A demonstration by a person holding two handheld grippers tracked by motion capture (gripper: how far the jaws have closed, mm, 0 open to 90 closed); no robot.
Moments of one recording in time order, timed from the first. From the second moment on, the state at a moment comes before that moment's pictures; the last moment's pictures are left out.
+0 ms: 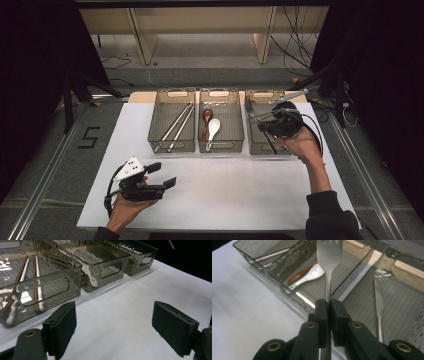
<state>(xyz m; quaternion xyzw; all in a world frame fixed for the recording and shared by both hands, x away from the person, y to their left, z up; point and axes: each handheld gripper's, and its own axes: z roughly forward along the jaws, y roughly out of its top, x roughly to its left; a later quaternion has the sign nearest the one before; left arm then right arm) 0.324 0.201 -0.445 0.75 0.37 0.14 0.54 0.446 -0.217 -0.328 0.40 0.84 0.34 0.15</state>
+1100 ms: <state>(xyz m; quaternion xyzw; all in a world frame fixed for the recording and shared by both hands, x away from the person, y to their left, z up) 0.325 0.201 -0.445 0.75 0.37 0.14 0.54 0.495 -0.251 -0.338 0.47 0.79 0.32 0.22</state>
